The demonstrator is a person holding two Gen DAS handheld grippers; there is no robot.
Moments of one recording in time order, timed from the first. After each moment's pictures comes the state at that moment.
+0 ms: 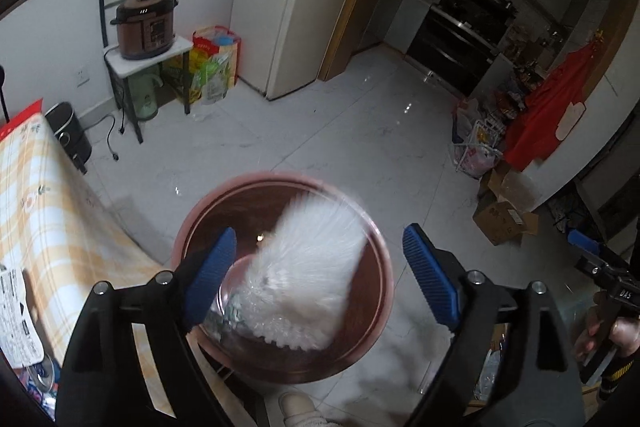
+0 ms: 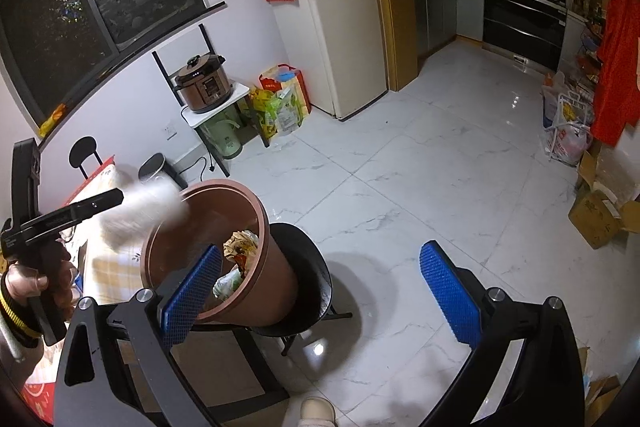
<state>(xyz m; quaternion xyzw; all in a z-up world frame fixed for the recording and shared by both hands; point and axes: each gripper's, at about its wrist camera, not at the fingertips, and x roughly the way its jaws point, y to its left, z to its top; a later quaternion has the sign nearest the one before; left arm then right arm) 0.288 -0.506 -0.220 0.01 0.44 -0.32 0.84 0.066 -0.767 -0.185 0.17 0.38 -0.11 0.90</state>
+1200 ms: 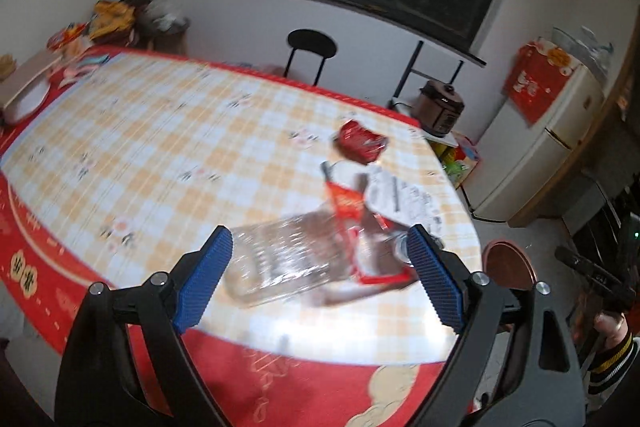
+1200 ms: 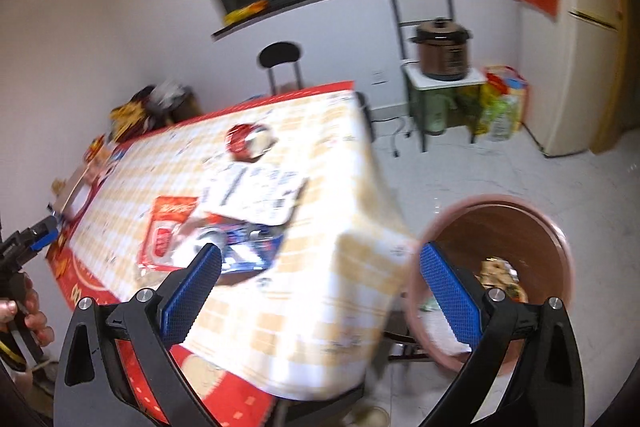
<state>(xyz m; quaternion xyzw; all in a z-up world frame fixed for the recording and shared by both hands) 0.032 -0.057 -0.132 -0.18 0.35 0.11 0.91 0.183 -0.435 -0.154 0.05 0.40 0.25 0.88</state>
